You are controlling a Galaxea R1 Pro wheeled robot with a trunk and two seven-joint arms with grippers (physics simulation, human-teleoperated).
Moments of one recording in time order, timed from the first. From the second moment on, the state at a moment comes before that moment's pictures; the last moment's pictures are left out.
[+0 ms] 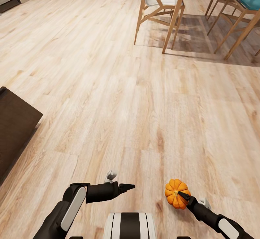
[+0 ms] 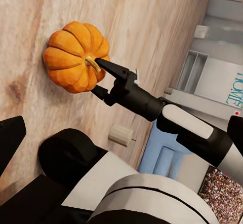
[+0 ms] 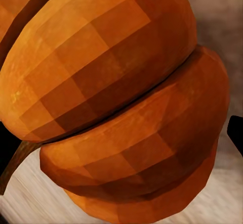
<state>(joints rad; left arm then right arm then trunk) -0.35 0.01 -0.16 -1.21 0.58 0.99 -0.67 -0.49 -0.29 0.11 -0.29 -1.01 0.36 0.65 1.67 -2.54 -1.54</state>
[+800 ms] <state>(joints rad) -0.35 0.01 -0.16 -1.21 0.58 0.99 -0.67 -0.48 -0.29 0.12 -0.31 -1.01 0.36 0.64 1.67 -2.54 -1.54</state>
